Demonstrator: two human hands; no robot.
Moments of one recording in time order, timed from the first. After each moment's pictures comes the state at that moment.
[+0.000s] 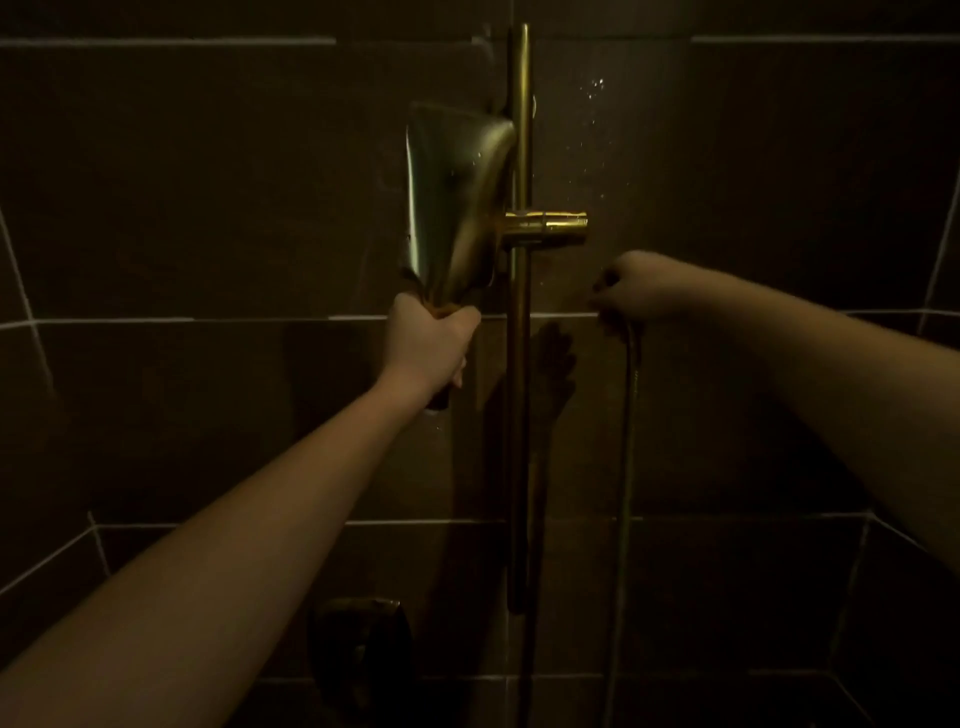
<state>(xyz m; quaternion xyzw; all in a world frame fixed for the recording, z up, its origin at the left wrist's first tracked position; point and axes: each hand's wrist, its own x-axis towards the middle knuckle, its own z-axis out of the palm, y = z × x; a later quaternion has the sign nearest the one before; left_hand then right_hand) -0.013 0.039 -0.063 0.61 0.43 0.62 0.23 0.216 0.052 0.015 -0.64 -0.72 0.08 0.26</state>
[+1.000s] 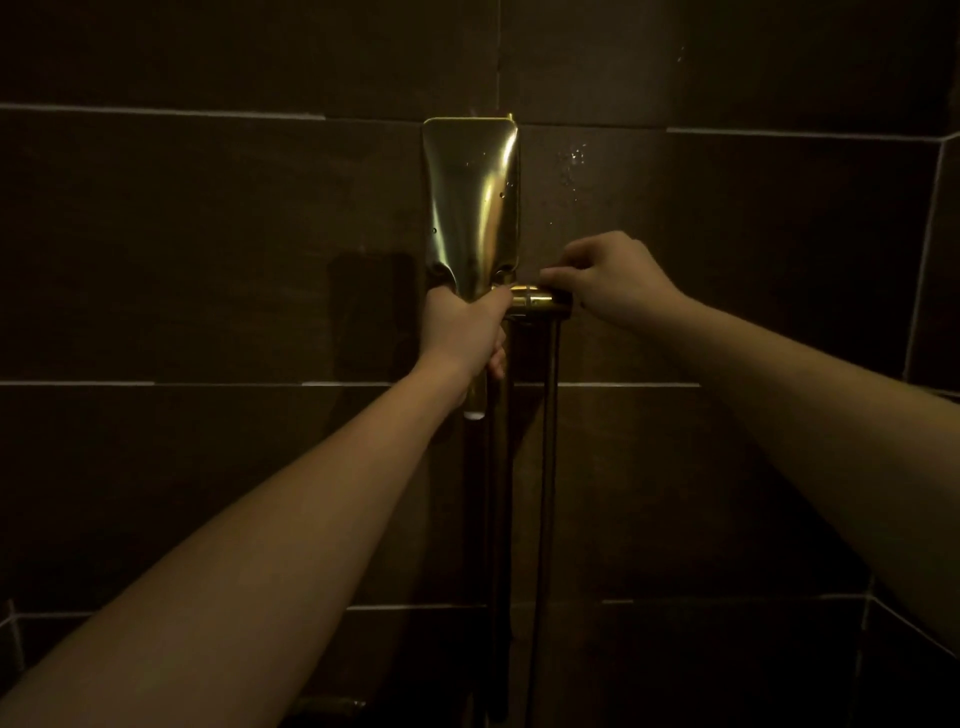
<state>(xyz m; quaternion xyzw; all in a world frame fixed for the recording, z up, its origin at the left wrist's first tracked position) 0.037 0.072 0.009 0.59 0.35 0.65 0.32 0.202 0.064 0.066 -0.48 -0.76 -0.03 0.44</state>
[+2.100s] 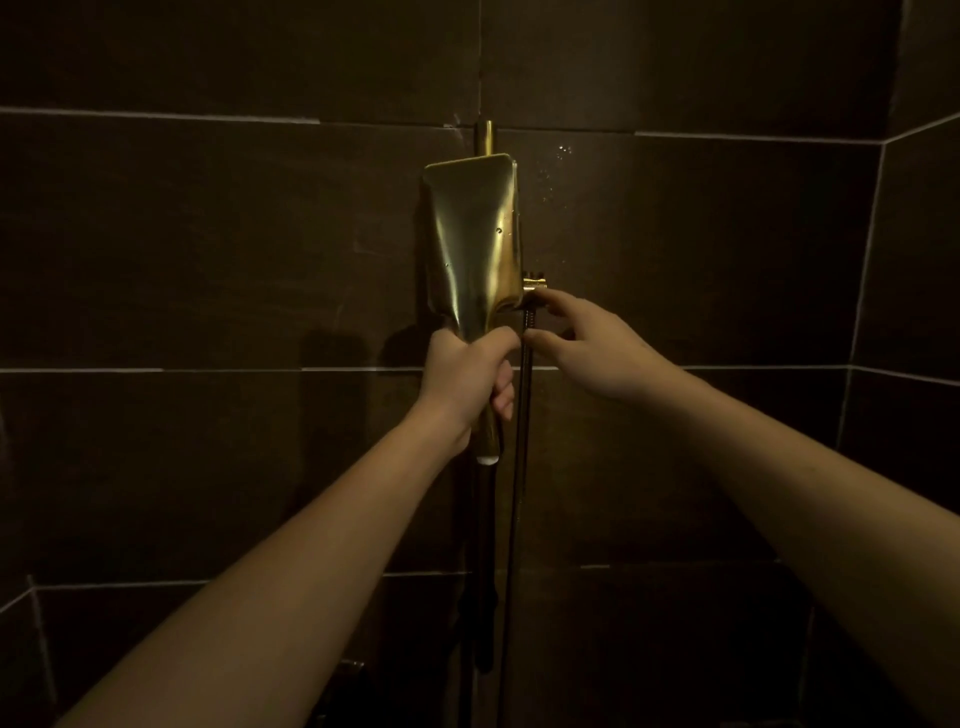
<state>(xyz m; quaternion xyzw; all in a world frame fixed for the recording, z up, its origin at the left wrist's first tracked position) 0.047 0.006 -0.034 0.60 0.30 0.61 0.42 0.208 0.016 0.003 -0.50 -0.77 -0.01 0.39</state>
